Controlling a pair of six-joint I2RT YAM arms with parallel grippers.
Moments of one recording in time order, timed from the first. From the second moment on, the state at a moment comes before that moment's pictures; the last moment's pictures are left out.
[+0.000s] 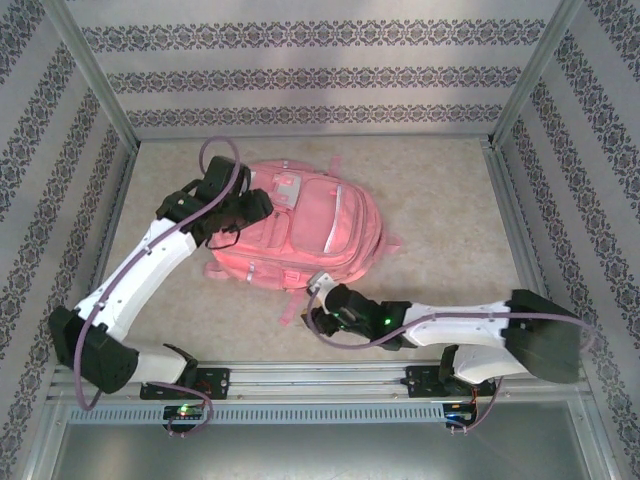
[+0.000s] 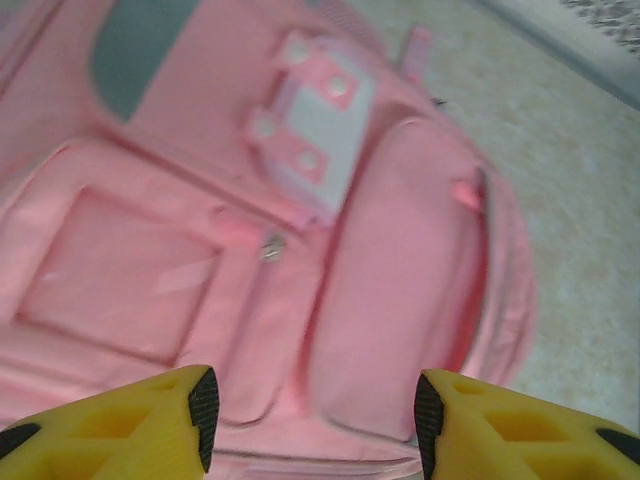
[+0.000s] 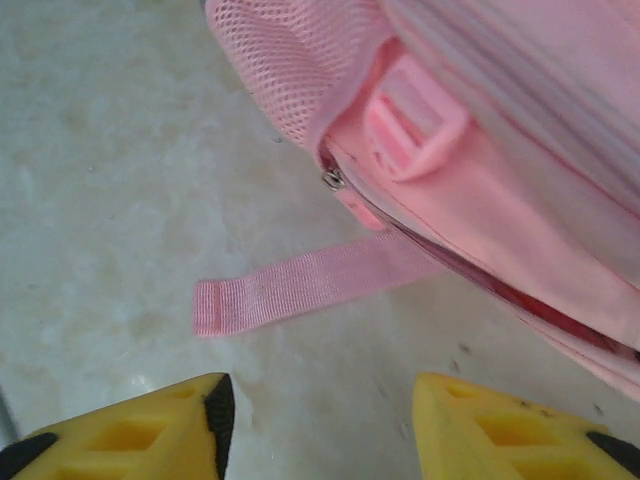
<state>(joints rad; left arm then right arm) -0.43 1.32 1.31 -0.86 -0.02 -0.83 1.20 1.35 0.53 0.12 0.20 0.30</state>
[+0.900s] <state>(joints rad) -0.30 0.98 0.91 -0.95 0.05 -1.04 1.15 1.81 0.67 0.52 0.32 0.07</state>
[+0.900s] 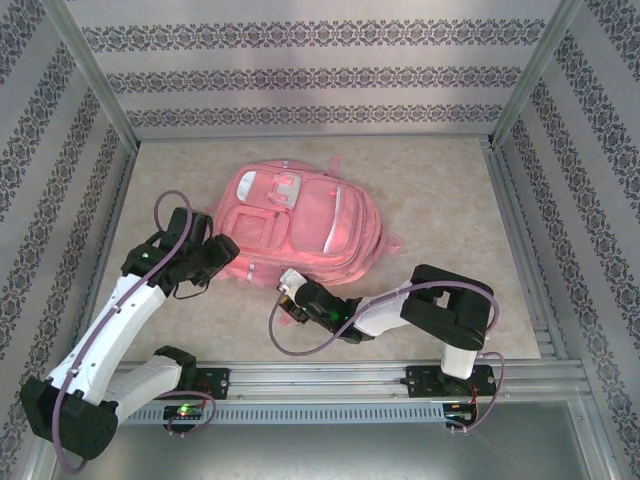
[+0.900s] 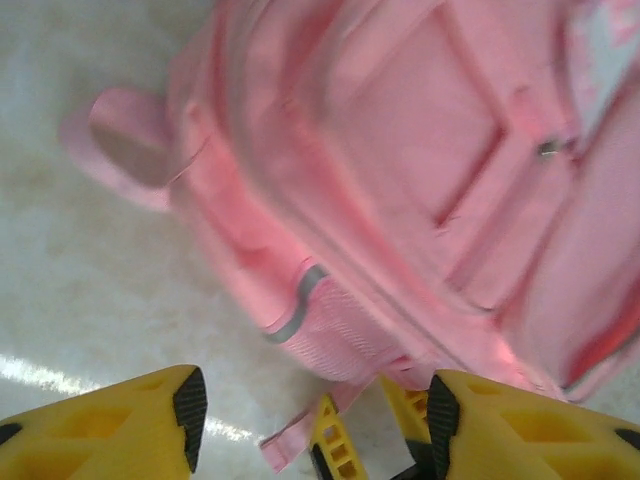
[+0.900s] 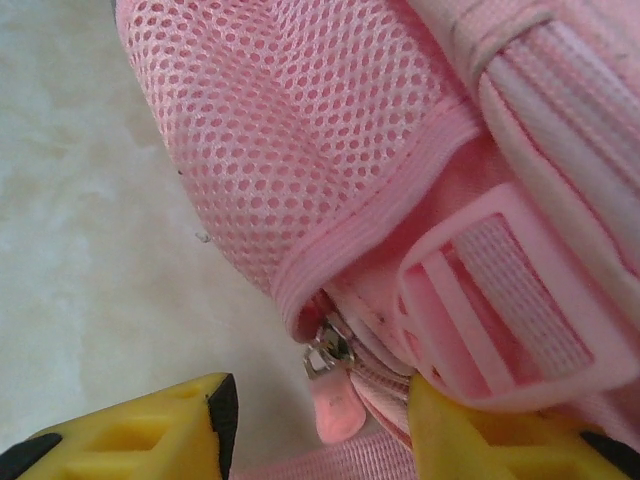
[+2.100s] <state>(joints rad) -0.27 1.19 0.58 -0.41 0.07 -1.19 1.10 1.72 0.60 0.46 0.25 0.11</state>
